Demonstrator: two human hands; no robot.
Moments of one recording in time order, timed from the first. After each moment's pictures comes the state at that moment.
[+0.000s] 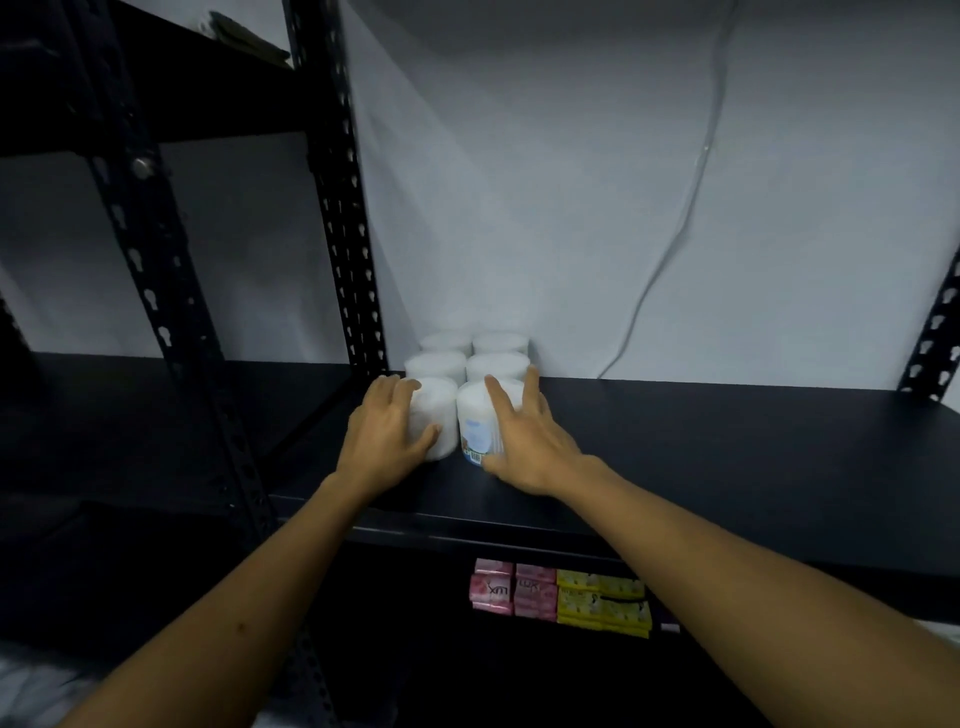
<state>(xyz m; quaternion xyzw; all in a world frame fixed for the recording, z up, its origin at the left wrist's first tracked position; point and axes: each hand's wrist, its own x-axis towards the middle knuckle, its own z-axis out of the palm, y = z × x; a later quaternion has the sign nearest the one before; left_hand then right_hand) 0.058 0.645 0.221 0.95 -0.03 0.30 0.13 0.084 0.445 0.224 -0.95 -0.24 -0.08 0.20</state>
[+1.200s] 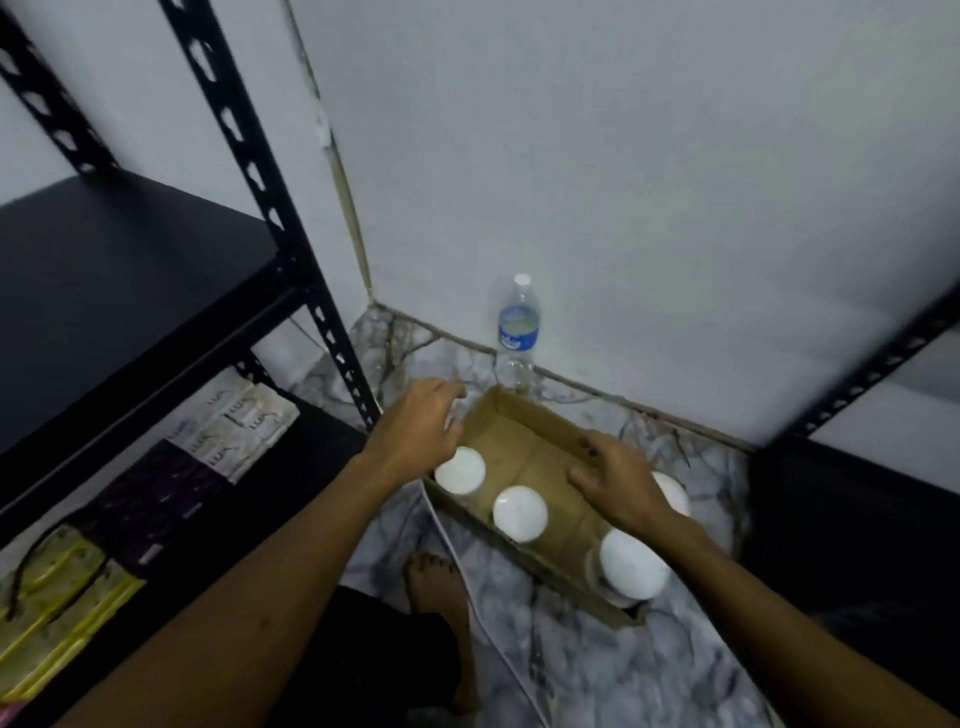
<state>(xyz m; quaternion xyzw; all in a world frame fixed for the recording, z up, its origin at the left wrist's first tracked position) -0.073 0.032 0.019 0.74 -0.64 -0.07 0.19 -0.322 -0.054 -0.029 -0.83 0.45 -0.11 0.32</state>
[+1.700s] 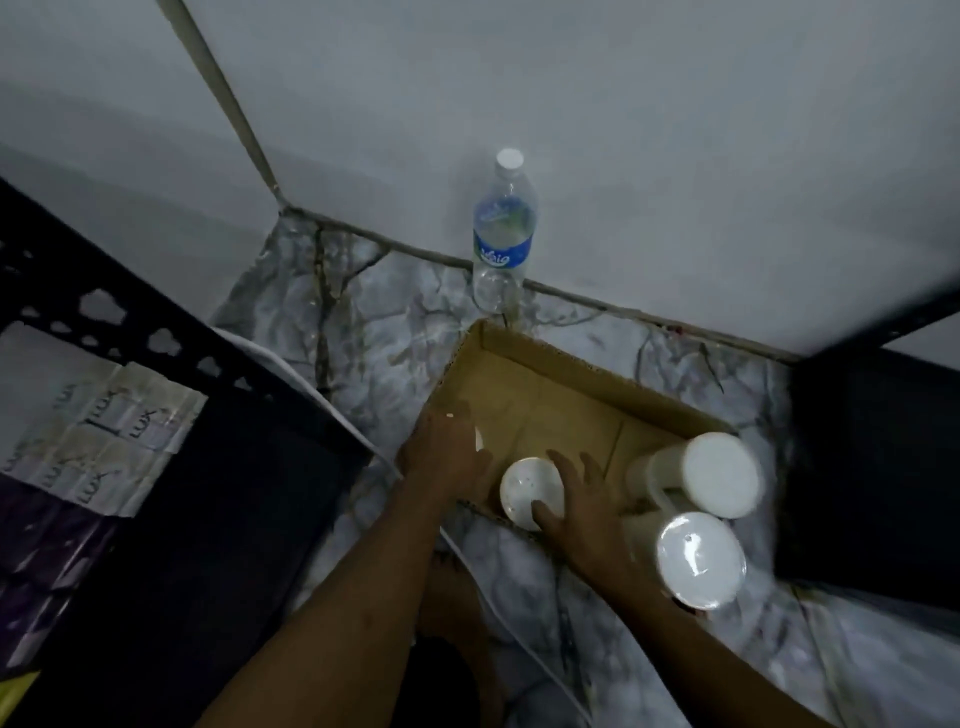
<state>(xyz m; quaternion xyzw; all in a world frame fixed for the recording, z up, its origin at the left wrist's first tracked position) -0.060 -0.047 -0.173 0.79 -0.51 -0.33 0.00 -0.256 -0.040 -0.204 -0.71 0.58 -0.03 0.40</state>
